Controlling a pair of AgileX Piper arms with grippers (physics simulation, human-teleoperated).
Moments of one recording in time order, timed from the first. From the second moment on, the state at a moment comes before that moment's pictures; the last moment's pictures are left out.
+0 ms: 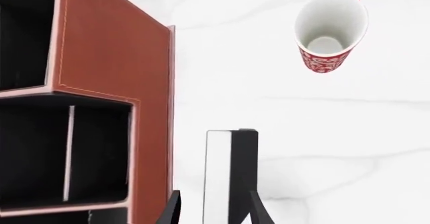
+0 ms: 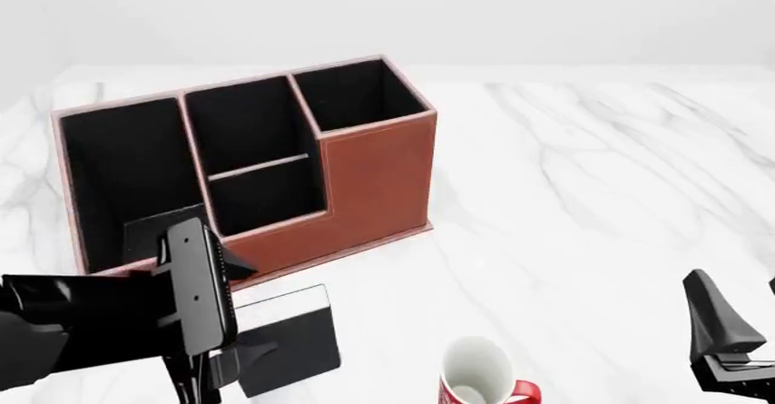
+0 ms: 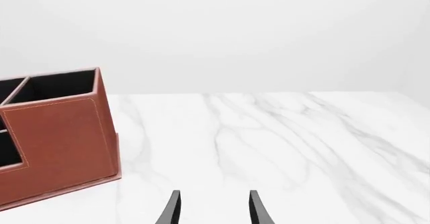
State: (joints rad) left arm -0.72 0.95 -0.58 0.54 0.60; right arm 0.00 0.03 0.00 -0.01 0.02
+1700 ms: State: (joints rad) left arm -0.64 0.94 -0.47 0.32 0.91; right arm 0.00 0.03 0.00 0.00 0.02
